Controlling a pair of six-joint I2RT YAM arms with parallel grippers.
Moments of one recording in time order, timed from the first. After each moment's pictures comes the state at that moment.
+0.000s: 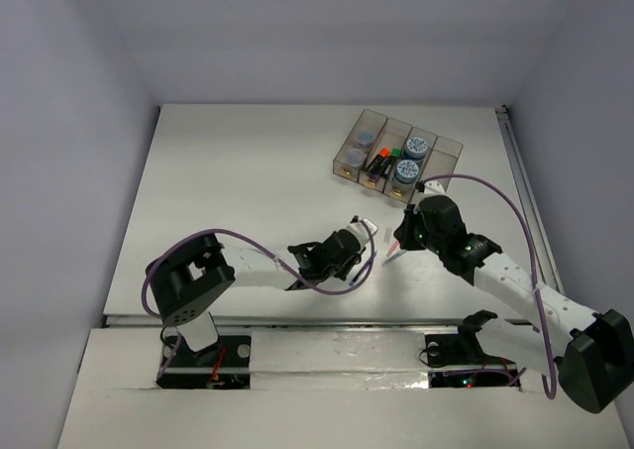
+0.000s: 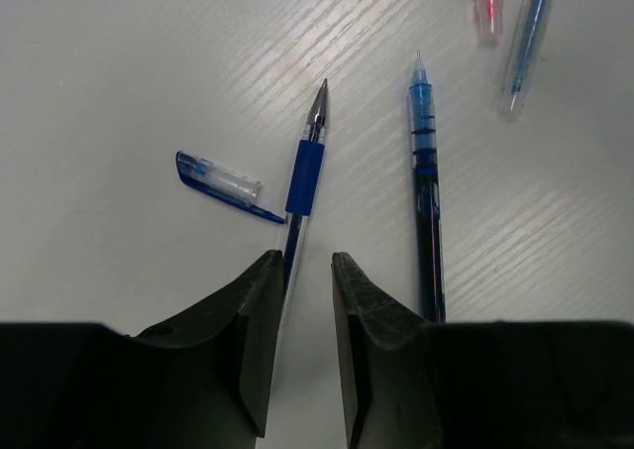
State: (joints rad) left arm -1.10 1.65 0.79 0.11 -0.29 -0.21; right arm 0.54 1.00 0.61 -0.25 0.10 0.47
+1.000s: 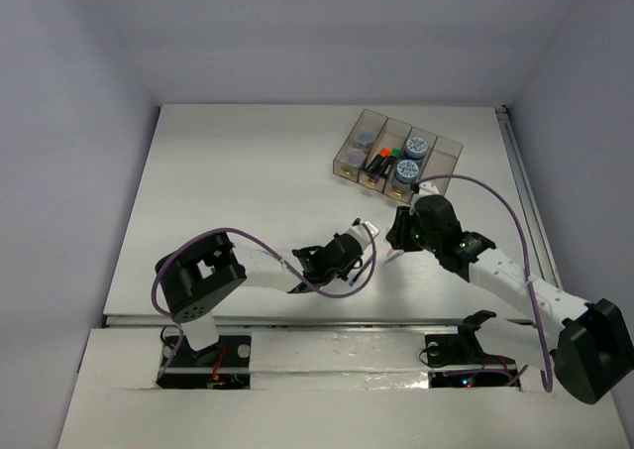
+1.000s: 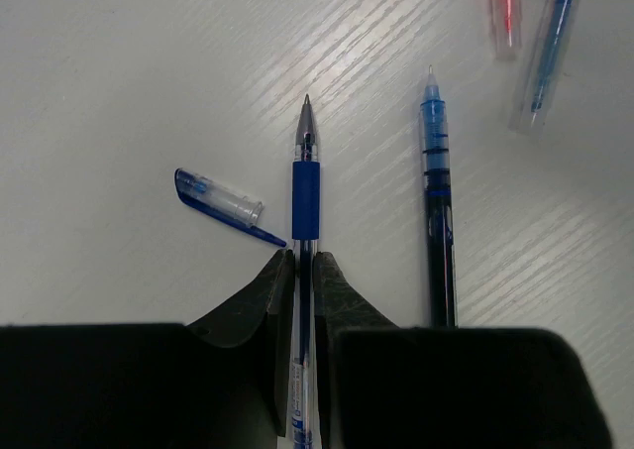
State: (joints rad) left arm -1.11 1.71 0.78 0.20 -0.34 -0.18; right arm 0.54 1.05 0.61 -0.24 0.07 0.47
